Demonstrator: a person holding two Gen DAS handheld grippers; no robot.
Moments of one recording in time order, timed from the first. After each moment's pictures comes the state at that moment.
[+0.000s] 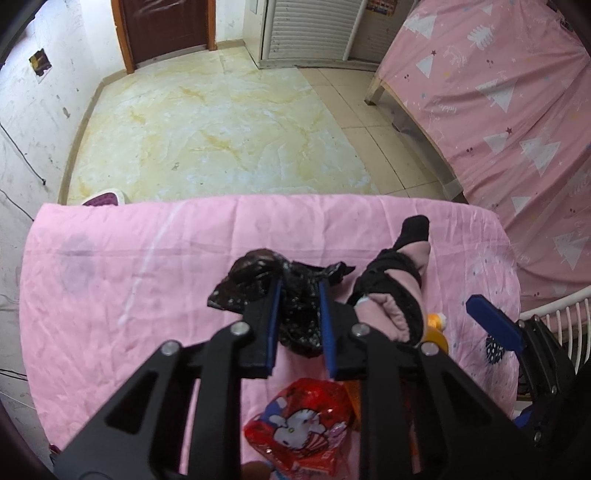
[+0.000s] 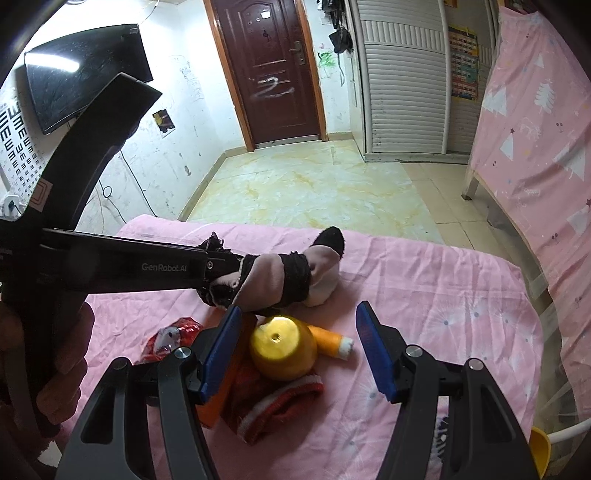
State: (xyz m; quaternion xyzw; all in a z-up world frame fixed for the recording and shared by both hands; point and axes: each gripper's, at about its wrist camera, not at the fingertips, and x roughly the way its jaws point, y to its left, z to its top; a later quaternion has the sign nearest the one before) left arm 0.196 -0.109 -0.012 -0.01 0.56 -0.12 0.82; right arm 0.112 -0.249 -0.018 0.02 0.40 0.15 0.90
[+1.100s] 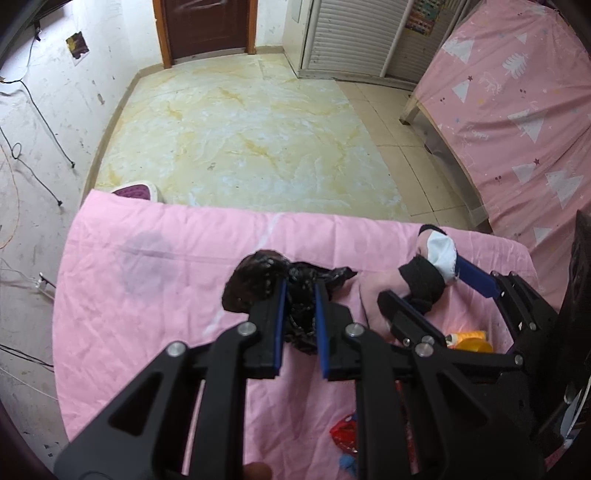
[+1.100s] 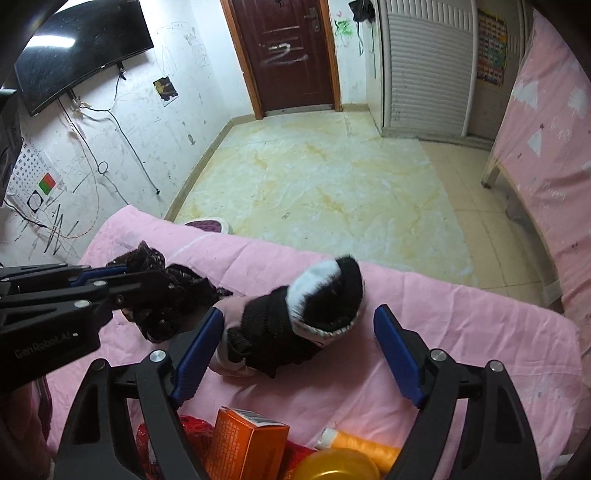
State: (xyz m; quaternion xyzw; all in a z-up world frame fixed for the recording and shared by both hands) left arm 0.205 -0.043 -0.003 -0.03 0.55 -0.06 0.83; right arm 0.200 -0.188 -0.046 0.00 0.47 0.17 0.87
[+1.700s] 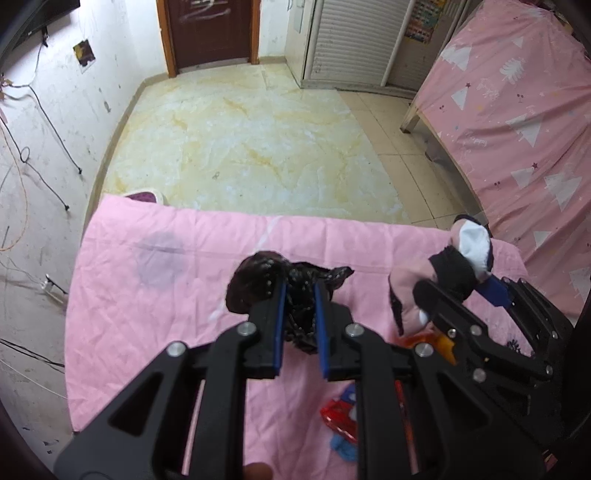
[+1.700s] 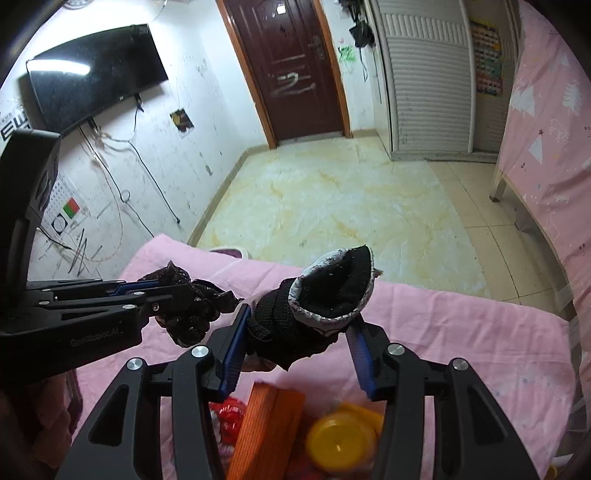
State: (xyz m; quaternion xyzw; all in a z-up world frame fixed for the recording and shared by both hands) left arm 0.183 -0.053 0.021 -0.03 0.53 -0.05 0.85; right arm 0.163 -0.219 -0.002 0.04 0.41 0.19 0.89
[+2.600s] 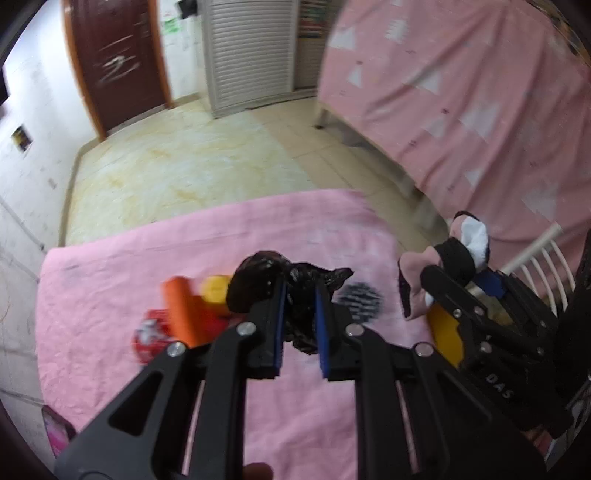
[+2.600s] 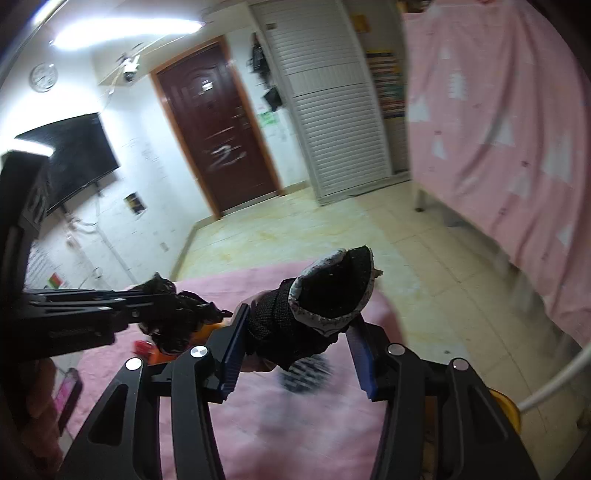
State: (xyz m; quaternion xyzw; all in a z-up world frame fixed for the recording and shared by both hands) left arm 0.071 -0.249 0.070 0.07 0.48 -0.19 0.85; right arm -0.007 -0.431 0.027 0.13 0.31 0.06 0.94
